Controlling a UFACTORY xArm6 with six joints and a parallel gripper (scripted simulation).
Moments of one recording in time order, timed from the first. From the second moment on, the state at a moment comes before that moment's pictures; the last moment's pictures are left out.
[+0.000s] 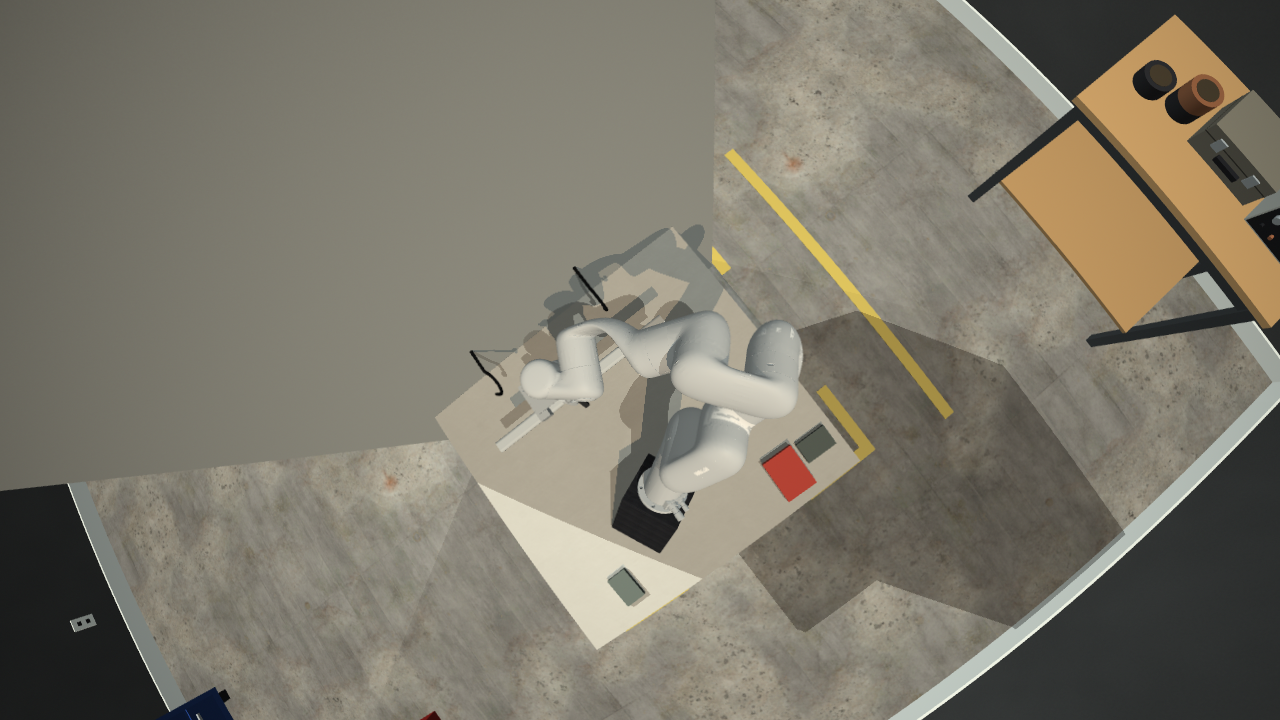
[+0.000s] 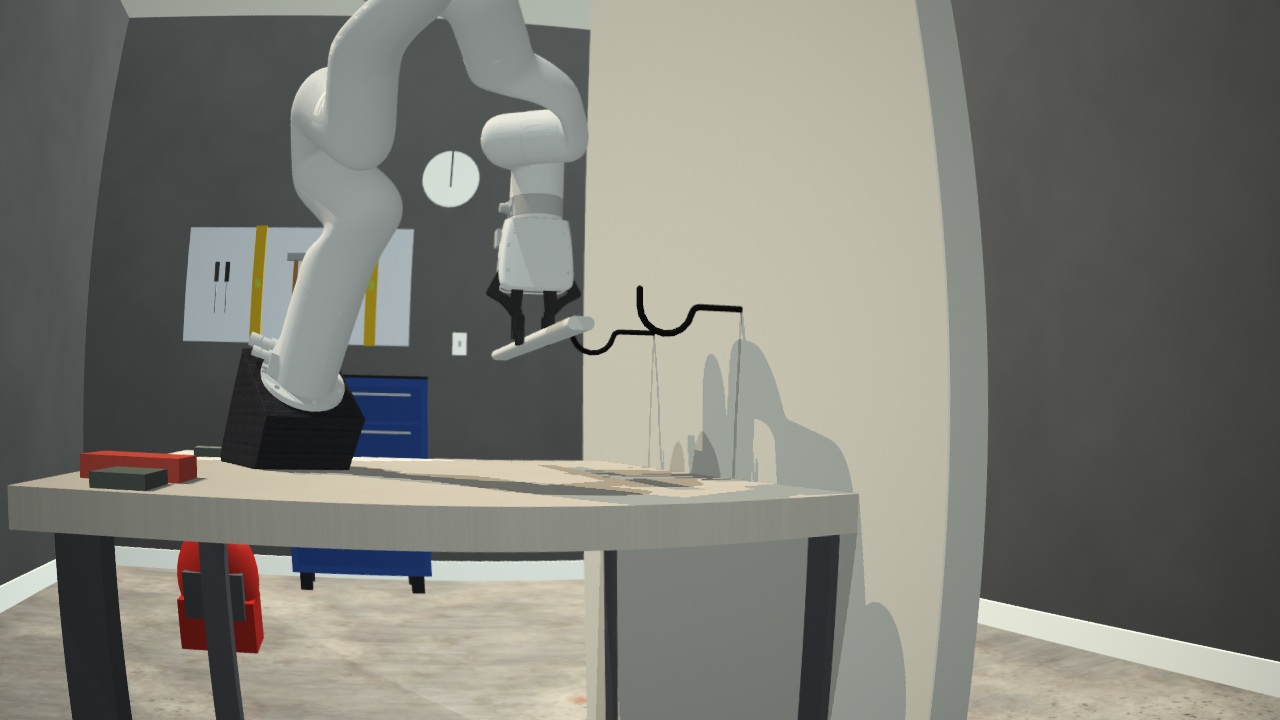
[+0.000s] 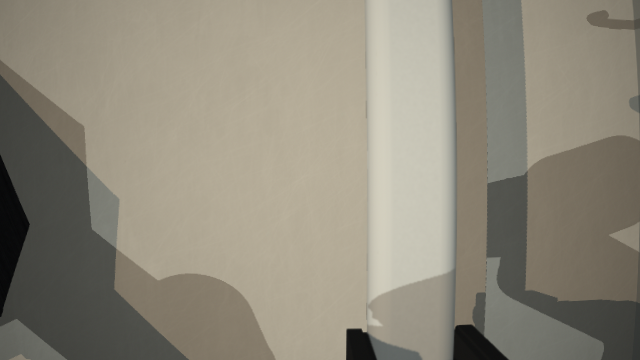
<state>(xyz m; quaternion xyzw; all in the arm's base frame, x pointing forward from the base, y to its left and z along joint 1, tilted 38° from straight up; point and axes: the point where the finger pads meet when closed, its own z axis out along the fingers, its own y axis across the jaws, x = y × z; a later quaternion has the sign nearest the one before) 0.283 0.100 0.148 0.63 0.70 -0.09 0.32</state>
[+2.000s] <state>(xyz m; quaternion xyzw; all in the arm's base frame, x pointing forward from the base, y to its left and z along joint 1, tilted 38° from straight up) 0.311 0.053 0.078 0.63 0.70 -0.09 0.32</state>
